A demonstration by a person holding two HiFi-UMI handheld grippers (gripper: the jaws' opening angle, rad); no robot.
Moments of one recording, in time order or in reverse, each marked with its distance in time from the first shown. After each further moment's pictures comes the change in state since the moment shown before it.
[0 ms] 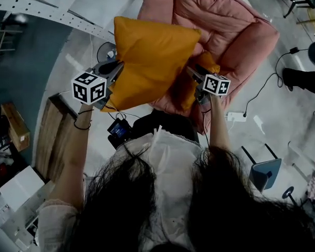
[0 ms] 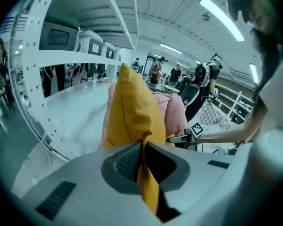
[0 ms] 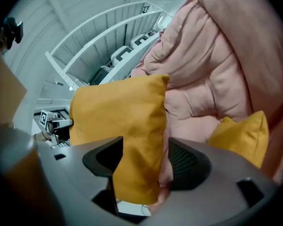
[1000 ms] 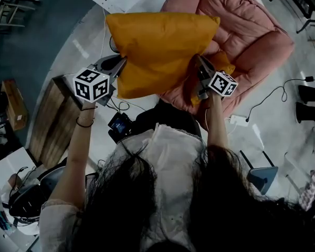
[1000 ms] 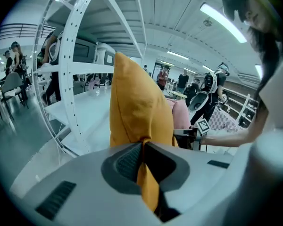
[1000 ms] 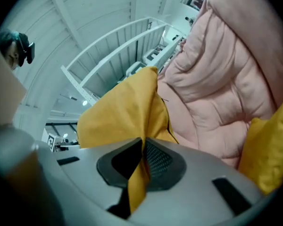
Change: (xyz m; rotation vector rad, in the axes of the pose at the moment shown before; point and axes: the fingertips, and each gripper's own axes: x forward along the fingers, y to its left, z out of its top) left arm -0.066 0.021 -0.036 -0.046 -0.088 0.104; right arm 0.023 0.088 0.027 0.015 -0.199 0.148
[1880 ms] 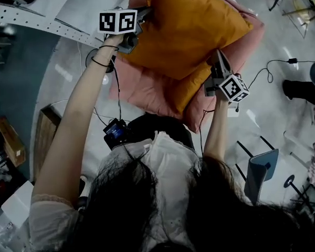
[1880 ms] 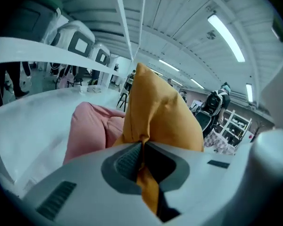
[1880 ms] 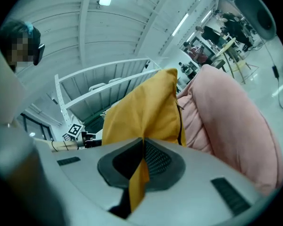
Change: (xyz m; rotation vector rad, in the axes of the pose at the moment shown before) left arm 0.251 -0.064 0.205 -0.023 -0.064 -0.257; right arm -0.137 -0.036 0.166 -0.137 -0.398 -0.265
